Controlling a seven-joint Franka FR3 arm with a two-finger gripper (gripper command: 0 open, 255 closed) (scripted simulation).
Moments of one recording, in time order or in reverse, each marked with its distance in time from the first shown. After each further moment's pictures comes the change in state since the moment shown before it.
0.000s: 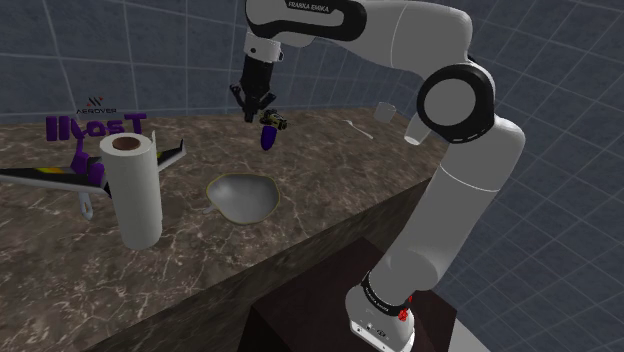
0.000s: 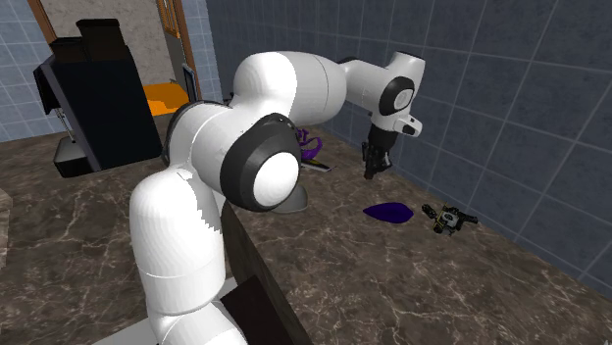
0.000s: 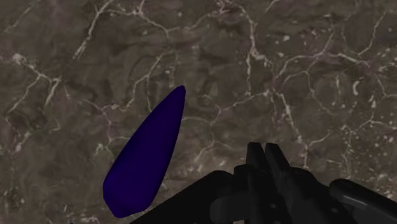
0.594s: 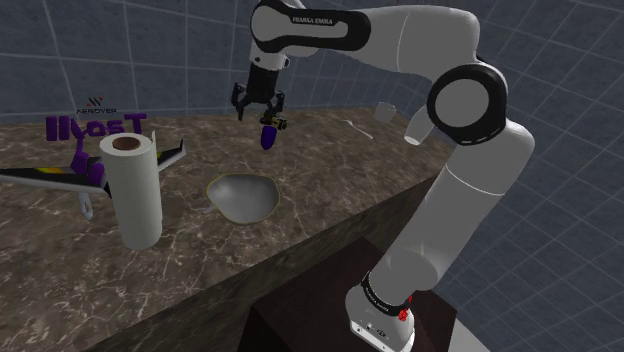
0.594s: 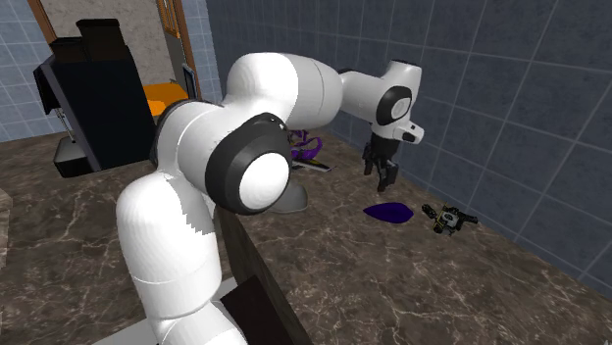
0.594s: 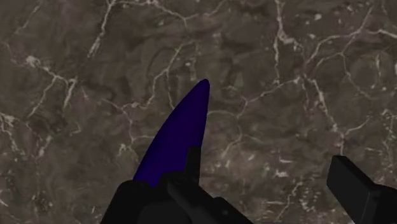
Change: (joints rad) arm 0.000 -0.052 -0.012 -0.113 -0.056 0.108 0.062
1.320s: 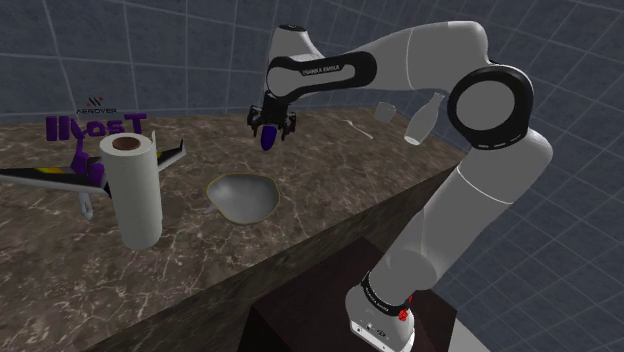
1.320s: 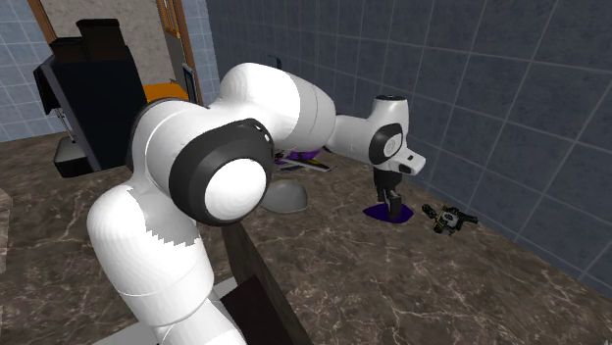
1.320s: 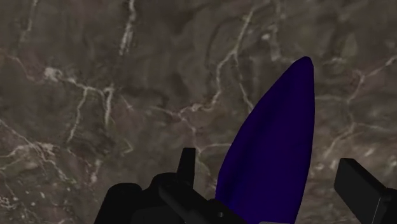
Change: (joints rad) arm -0.021 -0.101 -0.025 -0.323 -0.191 0.341 0.224
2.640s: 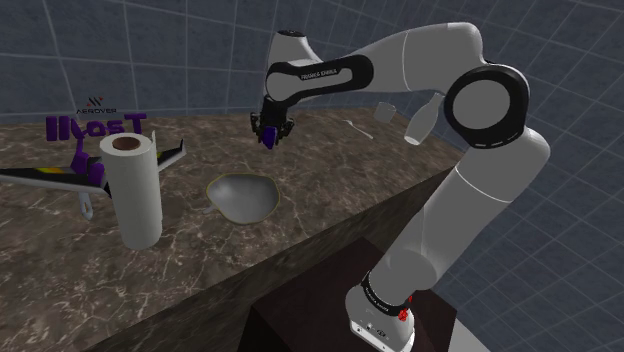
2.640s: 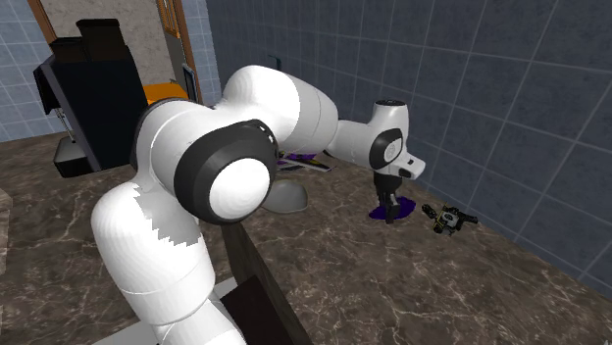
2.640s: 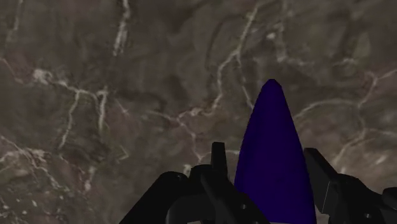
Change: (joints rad) arm -0.002 0.014 -0.002 -0.014 -0.003 0.028 0.001
